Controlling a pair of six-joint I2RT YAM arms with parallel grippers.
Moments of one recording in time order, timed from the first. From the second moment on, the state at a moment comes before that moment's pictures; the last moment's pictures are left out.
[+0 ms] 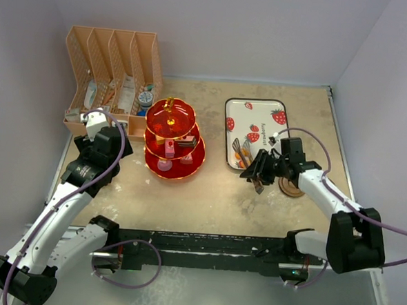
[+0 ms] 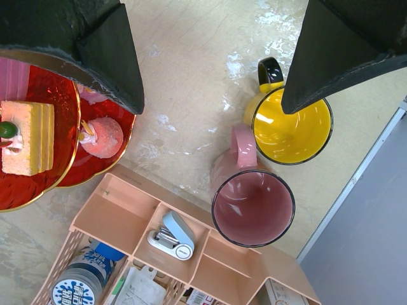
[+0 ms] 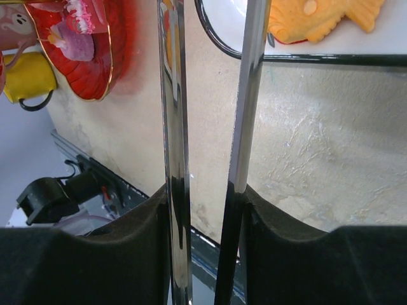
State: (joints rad) left arm -0.38 0.82 0.88 -0.73 -0.73 -0.52; right arm 0.19 1.25 0.65 -0.36 -0.57 0.62
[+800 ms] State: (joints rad) left arm -0.38 0.82 0.88 -0.73 -0.72 -0.52; right arm 0.19 1.09 0.59 -0.48 -0.49 0.57
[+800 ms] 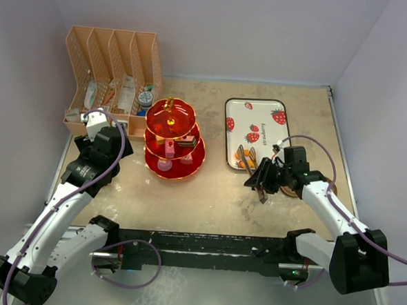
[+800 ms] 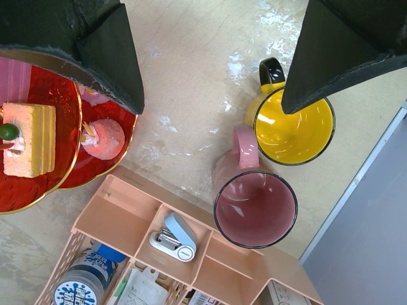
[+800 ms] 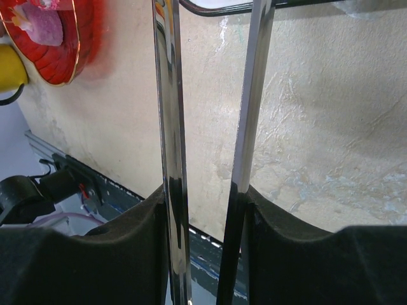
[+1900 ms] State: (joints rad) left arm -0.38 0.82 0.88 -0.72 -0.72 -0.52; right arm 0.19 1.20 0.65 -0.45 -0.54 0.51
